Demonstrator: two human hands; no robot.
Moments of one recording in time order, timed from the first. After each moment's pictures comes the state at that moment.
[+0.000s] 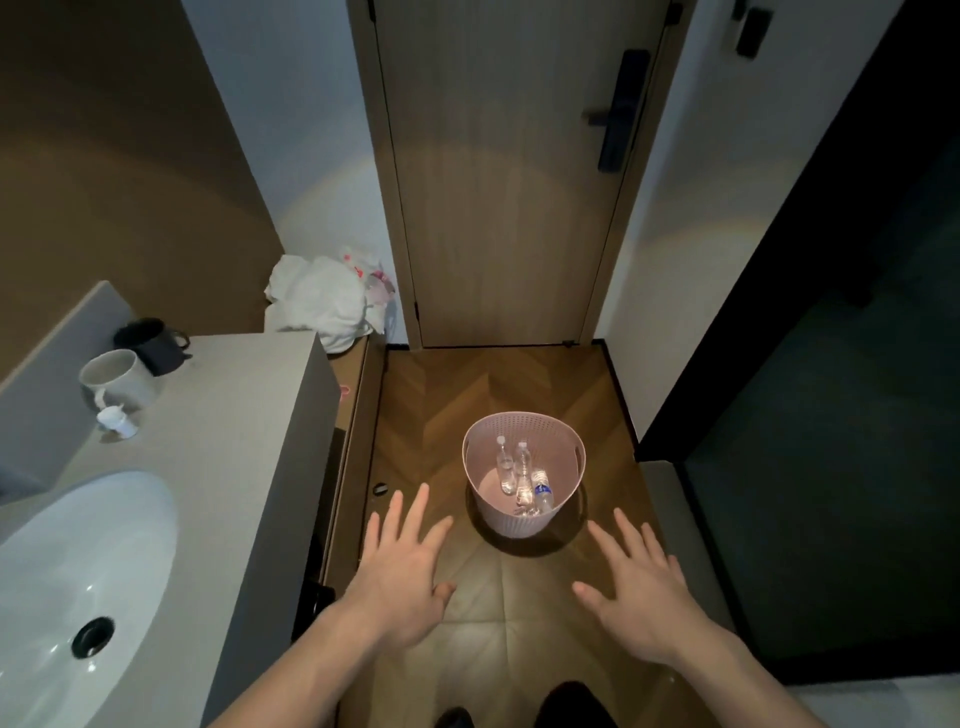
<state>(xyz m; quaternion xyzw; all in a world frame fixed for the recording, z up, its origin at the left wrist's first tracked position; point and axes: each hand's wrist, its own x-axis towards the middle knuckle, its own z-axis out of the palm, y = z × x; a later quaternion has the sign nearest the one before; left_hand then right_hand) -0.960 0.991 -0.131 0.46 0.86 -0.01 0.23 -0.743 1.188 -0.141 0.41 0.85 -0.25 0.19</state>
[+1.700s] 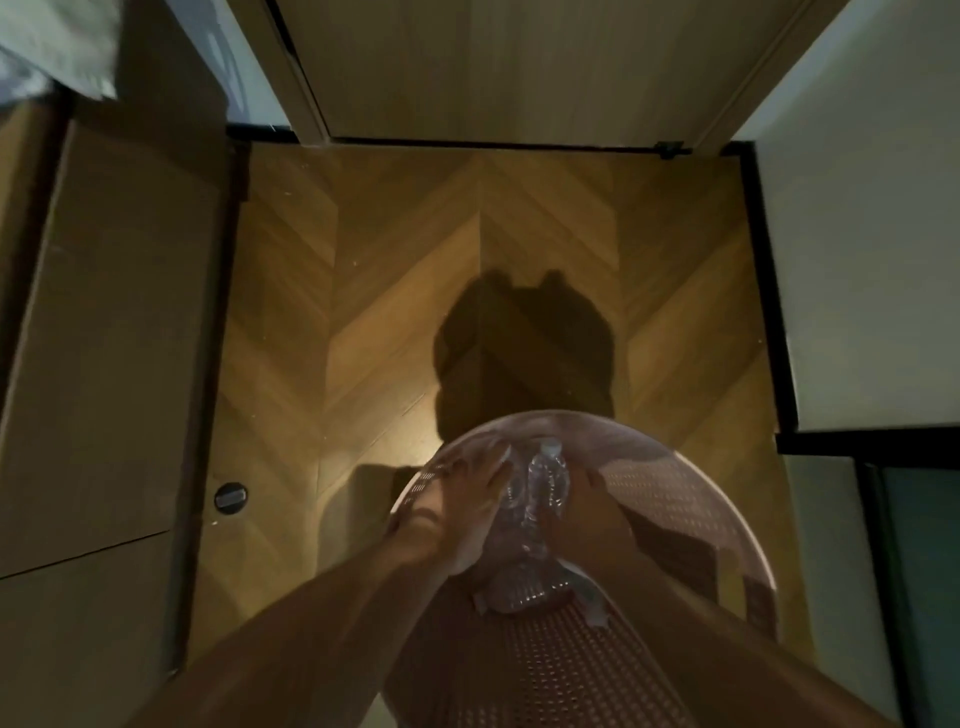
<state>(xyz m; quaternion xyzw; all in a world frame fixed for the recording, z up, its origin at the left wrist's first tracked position) -1.304 1.500 -0.839 0.54 0.76 -0.06 0.36 -1.161 1.610 -0.863 0.36 0.88 -0.20 0.23</state>
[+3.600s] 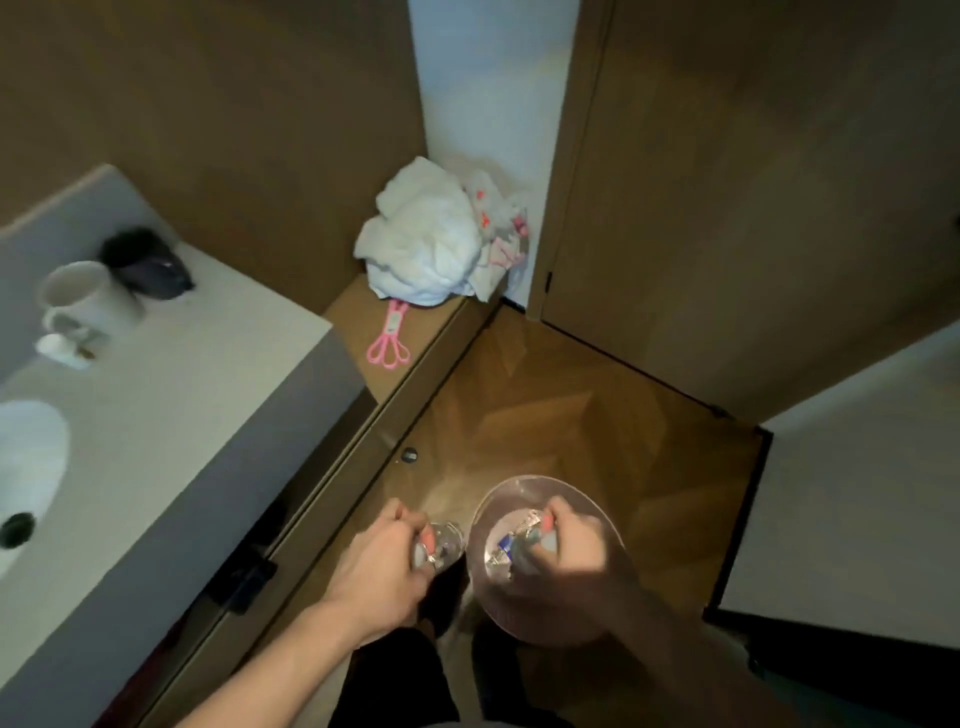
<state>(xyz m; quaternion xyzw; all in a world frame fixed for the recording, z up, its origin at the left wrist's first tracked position) -1.157 1.271 -0.195 0.08 0.93 0.21 0.29 -1.117 1.527 -0.227 0.08 0.96 -0.23 0.16</state>
